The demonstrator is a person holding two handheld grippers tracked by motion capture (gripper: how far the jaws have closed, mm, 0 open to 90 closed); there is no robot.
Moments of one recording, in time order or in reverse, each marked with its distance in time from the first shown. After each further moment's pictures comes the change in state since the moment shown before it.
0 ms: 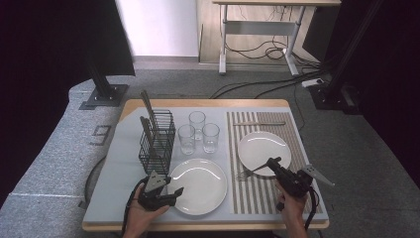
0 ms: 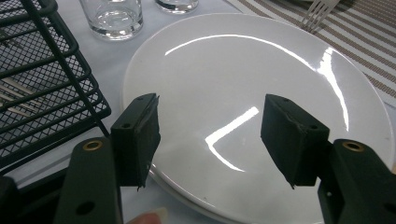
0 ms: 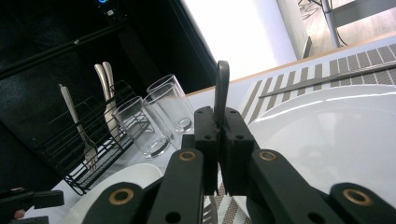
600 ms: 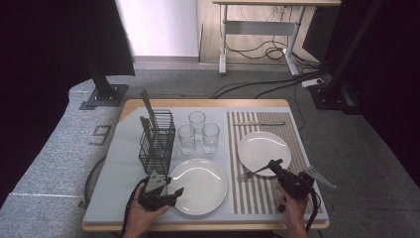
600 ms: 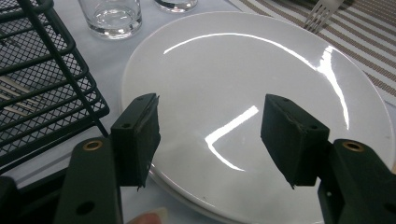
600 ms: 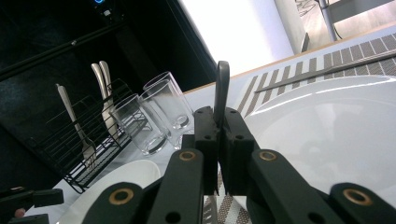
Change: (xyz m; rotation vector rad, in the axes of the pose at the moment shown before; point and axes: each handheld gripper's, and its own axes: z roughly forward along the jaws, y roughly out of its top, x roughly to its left) left arm 0.000 0.000 0.001 0.003 -0.002 0.000; right arm -0.005 -0.004 -0.005 0.005 -0.007 0.018
